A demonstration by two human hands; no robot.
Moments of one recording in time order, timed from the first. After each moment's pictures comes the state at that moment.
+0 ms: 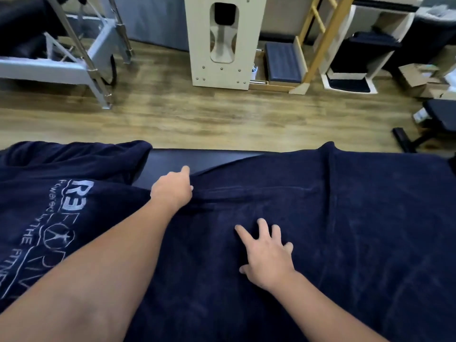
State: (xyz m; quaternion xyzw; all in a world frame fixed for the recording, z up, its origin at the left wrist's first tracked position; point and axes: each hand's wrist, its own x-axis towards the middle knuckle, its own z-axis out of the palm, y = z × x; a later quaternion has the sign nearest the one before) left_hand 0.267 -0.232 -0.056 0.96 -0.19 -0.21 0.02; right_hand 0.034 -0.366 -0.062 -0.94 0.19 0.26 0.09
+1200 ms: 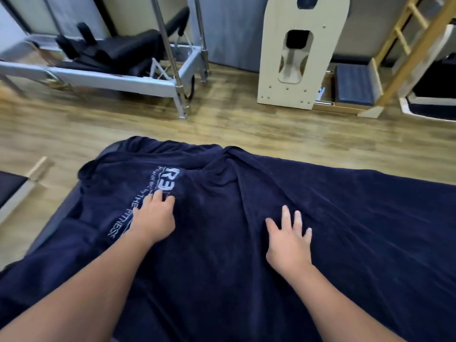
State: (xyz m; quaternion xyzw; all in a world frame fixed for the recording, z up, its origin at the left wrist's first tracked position) left_hand 0.216 -0.014 -0.026 0.98 -0.08 -0.17 -0.02; right_hand 0.081 -0.304 -0.056 -0.97 0.14 0.20 0.09
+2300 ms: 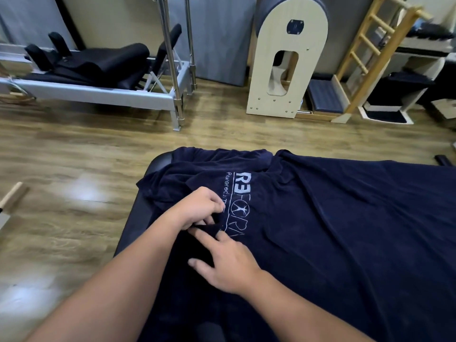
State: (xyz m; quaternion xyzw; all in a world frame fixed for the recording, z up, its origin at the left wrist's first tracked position) left_hand 0.292 0.158 0.035 0.84 -0.12 -0.37 0.38; right_hand 0.141 0.083 0.014 -0.96 -0.01 0.11 0.25
